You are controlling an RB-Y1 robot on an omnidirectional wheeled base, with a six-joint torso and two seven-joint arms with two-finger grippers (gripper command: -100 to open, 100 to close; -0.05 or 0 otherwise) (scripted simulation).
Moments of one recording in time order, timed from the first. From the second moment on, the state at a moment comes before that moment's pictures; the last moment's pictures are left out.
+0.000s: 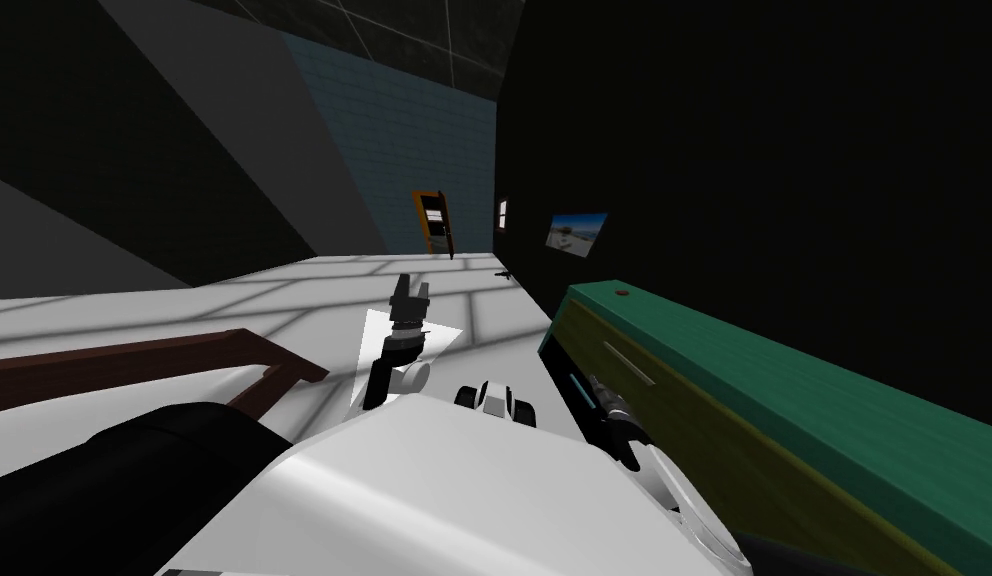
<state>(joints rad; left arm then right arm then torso) 0.49 0.01 0.03 -2.32 0.12 -0.52 -0.13 0.44 -0.48 0.00 -1.58 0.72 0.25 0.02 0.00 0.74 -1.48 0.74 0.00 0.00</state>
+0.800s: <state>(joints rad) 0.49 0.01 0.03 -2.32 0.12 -0.52 -0.13 0.41 -0.57 -0.01 -1.36 0.91 0.40 0.05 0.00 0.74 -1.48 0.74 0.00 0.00</state>
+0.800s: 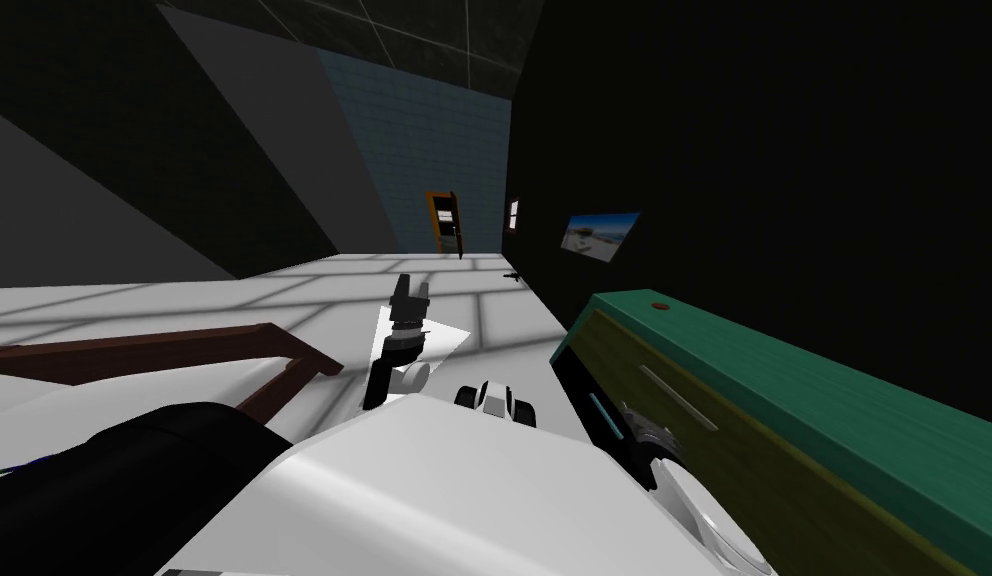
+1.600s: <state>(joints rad) 0.49 0.01 0.03 -2.32 0.12 -0.52 -0.13 0.39 -0.66 0.00 -1.18 1.09 0.57 0.10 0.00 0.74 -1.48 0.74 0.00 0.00</state>
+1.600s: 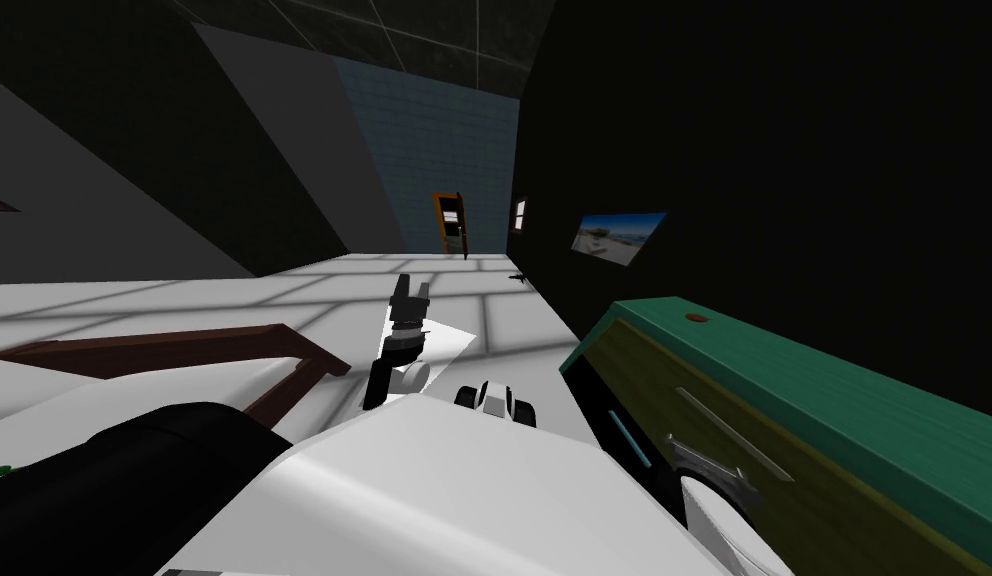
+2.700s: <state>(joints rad) 0.49 0.01 0.03 -2.32 0.12 -0.52 -0.13 0.35 -0.78 -0.01 -0.99 1.25 0.72 0.17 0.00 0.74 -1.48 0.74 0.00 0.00</state>
